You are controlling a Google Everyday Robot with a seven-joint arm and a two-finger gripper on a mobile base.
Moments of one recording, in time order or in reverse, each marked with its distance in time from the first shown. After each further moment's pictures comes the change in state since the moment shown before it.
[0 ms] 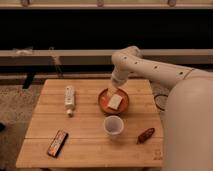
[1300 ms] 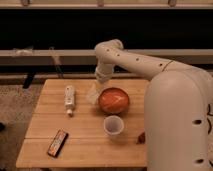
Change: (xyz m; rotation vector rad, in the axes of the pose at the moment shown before) arm -0.059 0.027 -0.004 -0.113 0.030 0.105
